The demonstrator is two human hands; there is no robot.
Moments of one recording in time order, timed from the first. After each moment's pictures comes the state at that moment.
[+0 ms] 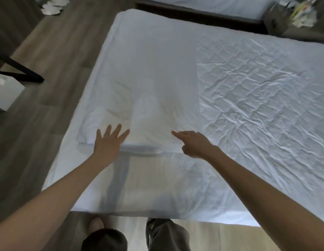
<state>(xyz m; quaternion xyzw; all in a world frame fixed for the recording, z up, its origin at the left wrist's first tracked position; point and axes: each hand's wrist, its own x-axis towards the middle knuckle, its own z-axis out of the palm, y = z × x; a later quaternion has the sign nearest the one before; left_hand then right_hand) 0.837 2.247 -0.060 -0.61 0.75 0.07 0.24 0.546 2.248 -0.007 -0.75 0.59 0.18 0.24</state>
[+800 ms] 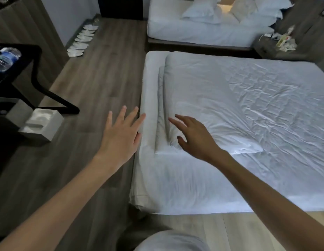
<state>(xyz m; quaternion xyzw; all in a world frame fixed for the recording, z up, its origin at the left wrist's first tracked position) 1.165 2.296 0.151 -0.56 0.83 -0.05 -0.01 0.922 2.305 0.123 -0.81 0.57 -0.12 0.06</state>
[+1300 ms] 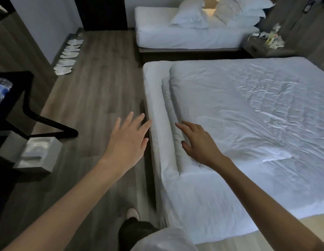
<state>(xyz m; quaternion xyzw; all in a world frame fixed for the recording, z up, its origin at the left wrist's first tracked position) 1.261 2.161 0.159 -0.49 0.87 -0.03 0.01 1.028 2.198 0.104 -0.72 0.67 -0.14 0.09</state>
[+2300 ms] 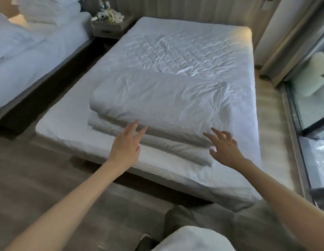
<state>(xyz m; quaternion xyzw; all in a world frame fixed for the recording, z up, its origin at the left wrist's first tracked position) 1.200 1.763 0.101 0.02 1.00 0.00 0.04 1.121 2.091 0.055 -0.16 0.98 -0.07 0.13</state>
